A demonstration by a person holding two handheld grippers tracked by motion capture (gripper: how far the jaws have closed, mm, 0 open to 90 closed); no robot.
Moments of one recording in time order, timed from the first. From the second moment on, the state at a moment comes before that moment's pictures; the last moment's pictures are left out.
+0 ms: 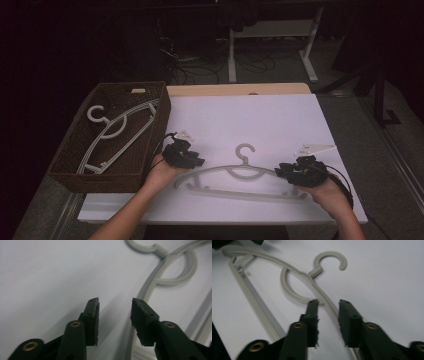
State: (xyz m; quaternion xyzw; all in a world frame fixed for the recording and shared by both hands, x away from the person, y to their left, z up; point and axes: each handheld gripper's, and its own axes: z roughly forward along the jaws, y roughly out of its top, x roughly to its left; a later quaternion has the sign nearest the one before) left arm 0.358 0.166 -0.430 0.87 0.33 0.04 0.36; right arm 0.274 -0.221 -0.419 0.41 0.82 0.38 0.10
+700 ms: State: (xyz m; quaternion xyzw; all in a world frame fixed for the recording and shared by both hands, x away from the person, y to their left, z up) left arm 0.366 0.151 -0.431 0.87 0.28 0.00 0.41; right arm 0.233 -0.228 -0.440 0.38 0.85 0.35 0.06
